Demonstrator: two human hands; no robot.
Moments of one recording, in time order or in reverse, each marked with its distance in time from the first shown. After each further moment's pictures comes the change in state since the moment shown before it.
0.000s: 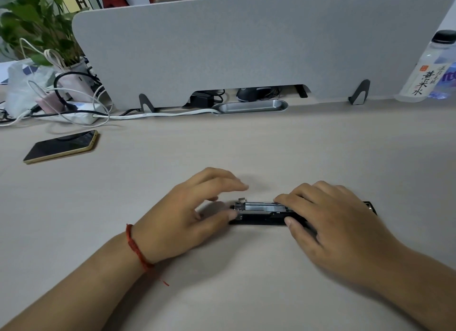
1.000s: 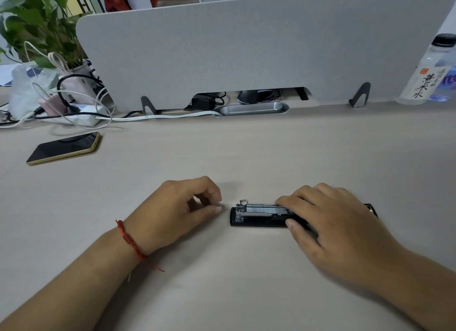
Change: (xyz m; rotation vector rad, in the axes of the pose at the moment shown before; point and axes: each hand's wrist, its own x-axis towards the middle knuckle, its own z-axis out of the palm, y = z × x) left_hand -0.005 -0.023 -0.011 0.087 -0.003 -0.193; right_hand 0.000 0.000 -0.001 0.009 -0.020 0.014
